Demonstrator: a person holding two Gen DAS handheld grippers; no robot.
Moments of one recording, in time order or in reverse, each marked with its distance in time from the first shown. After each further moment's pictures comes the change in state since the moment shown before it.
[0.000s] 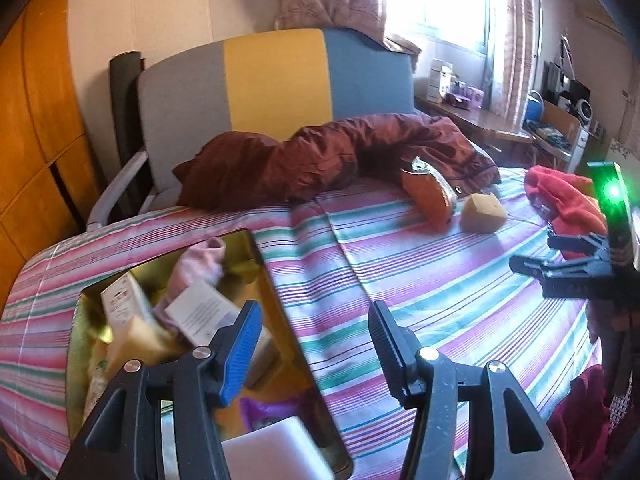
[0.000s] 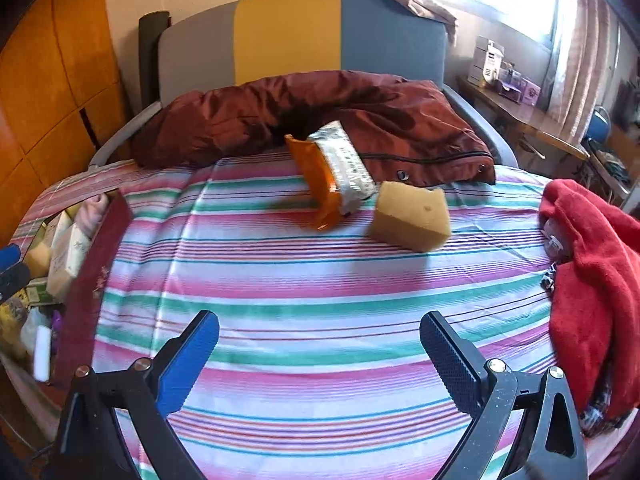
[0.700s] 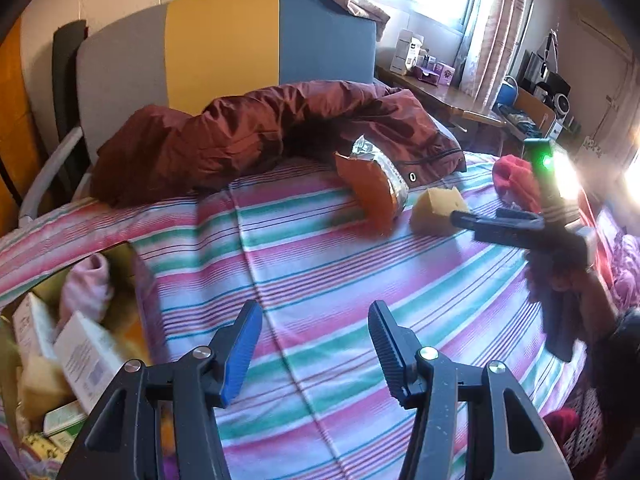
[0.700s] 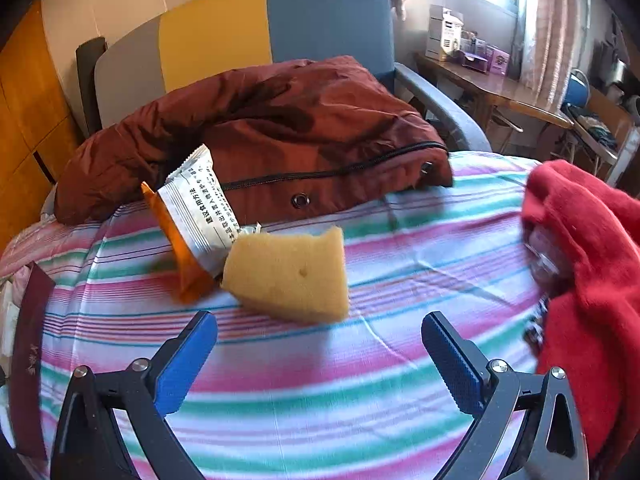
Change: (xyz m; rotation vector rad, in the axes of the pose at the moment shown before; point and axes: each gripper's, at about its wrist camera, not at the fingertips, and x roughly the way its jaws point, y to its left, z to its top) left arm 0.074 -0.058 0.048 -0.028 0.141 -0.184; right arm 0.081 -0.104 0.055 0.114 0.021 -0.050
